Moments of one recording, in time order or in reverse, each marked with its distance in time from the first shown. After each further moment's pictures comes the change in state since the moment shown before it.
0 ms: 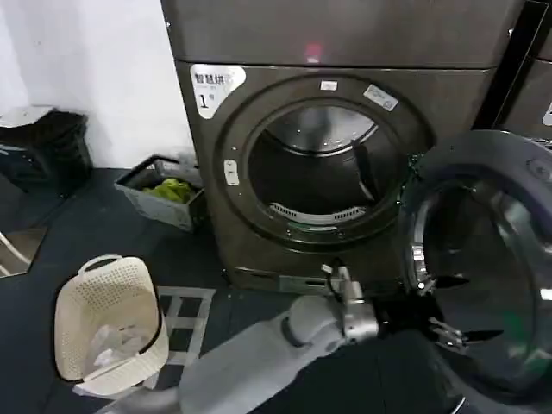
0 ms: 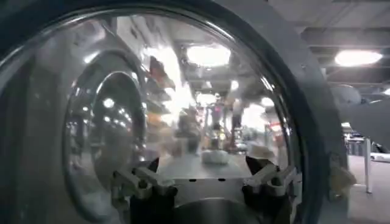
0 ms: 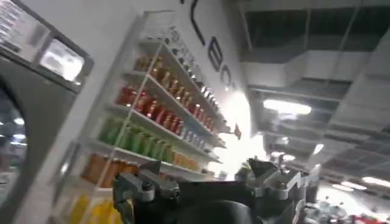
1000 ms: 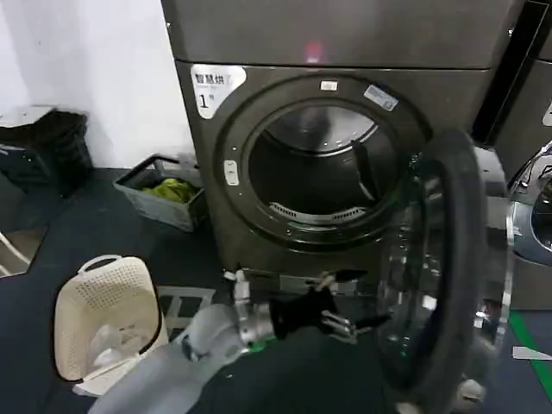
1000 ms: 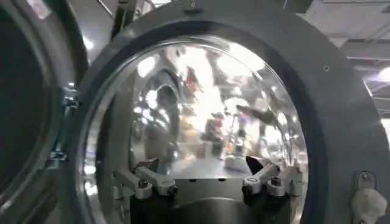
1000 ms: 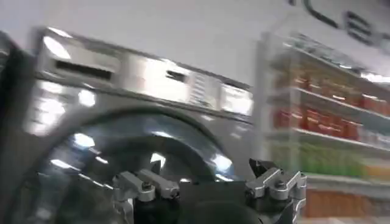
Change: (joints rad) left arm 0.260 0.355 -0.298 -0.299 -0.115 0.068 0.129; right arm 0.105 -0.010 -0.242 0.042 0.245 -0.021 -0.278
